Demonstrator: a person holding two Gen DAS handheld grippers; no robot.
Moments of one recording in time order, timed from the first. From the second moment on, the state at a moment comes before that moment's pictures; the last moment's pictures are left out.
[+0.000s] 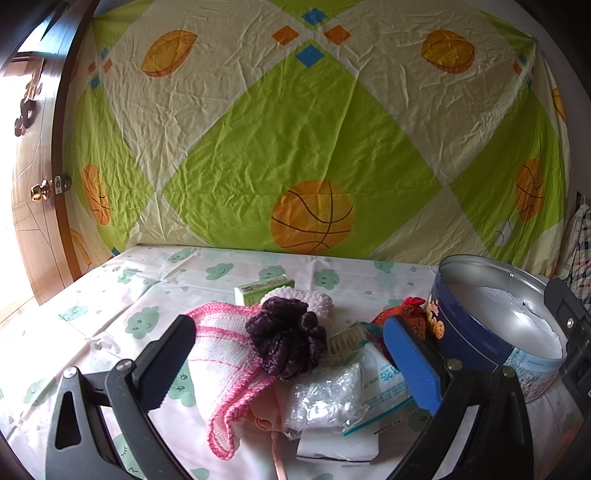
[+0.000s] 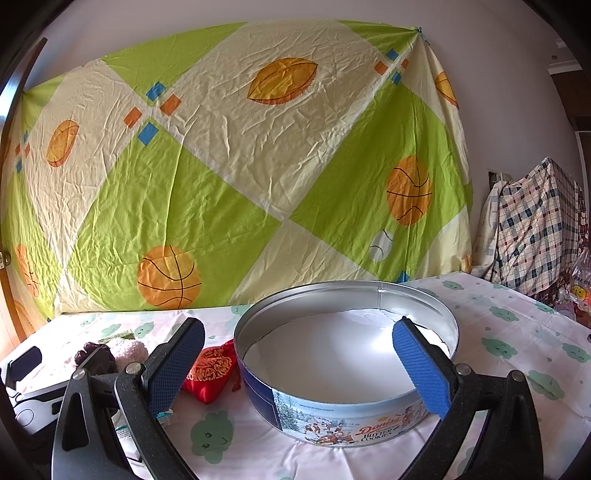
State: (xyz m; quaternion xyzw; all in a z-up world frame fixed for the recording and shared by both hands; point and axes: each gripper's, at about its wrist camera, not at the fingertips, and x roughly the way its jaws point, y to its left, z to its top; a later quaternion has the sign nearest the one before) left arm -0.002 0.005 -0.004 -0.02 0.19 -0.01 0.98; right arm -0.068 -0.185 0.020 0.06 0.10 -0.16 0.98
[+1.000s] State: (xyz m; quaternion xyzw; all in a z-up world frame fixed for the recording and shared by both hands) left arm -0.008 0.075 -0.014 -0.06 0.25 0.06 0.96; right arm -0.042 -0.173 0.010 0.08 0.15 -0.05 0.98
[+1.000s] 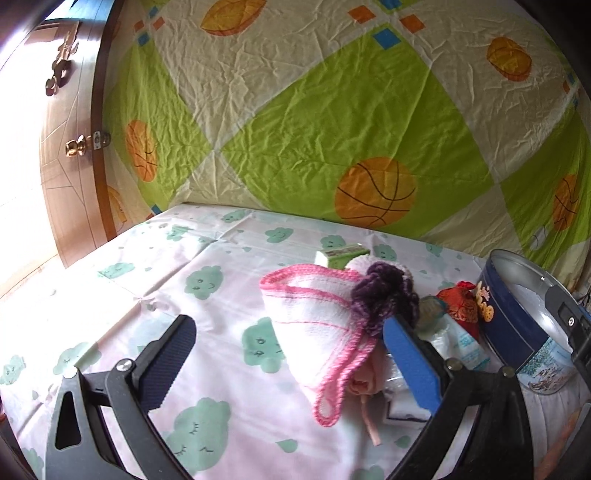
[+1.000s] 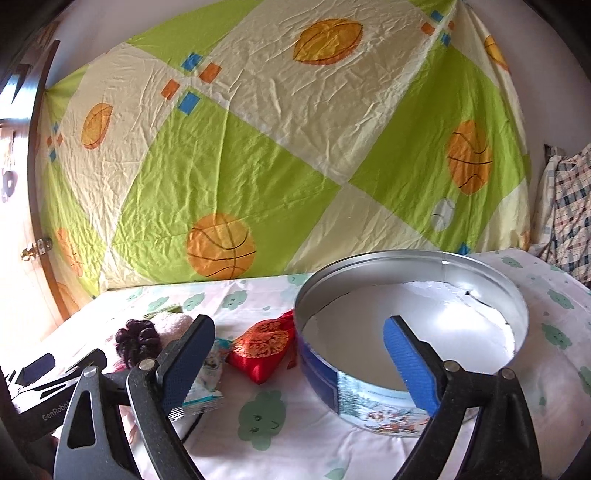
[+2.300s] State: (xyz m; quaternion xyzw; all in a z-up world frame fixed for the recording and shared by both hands) left arm 0.020 0.091 -0.031 -0.10 0.32 0.06 0.94; right arm -0.001 -0.125 0.008 0.05 0.21 0.08 0.97
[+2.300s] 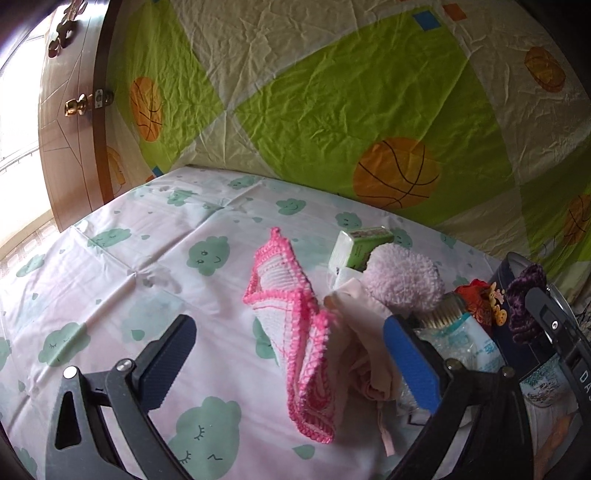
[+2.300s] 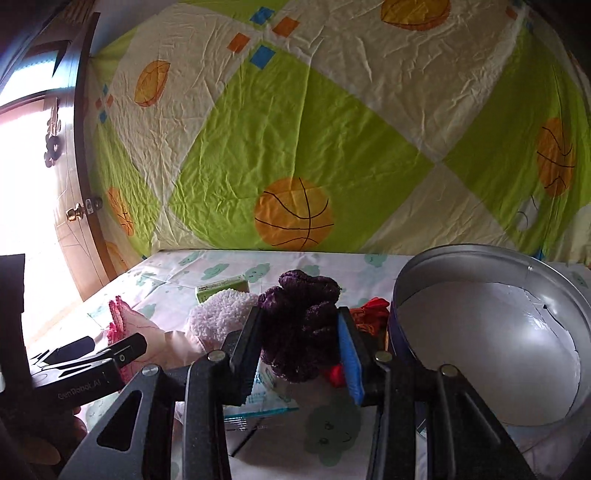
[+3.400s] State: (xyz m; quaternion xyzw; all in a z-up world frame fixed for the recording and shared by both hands) left arm -0.023 0.098 0.025 -0.14 0.20 0.05 0.97; right arm -0.028 -0.150 0.028 0.10 0.16 0.12 0.97
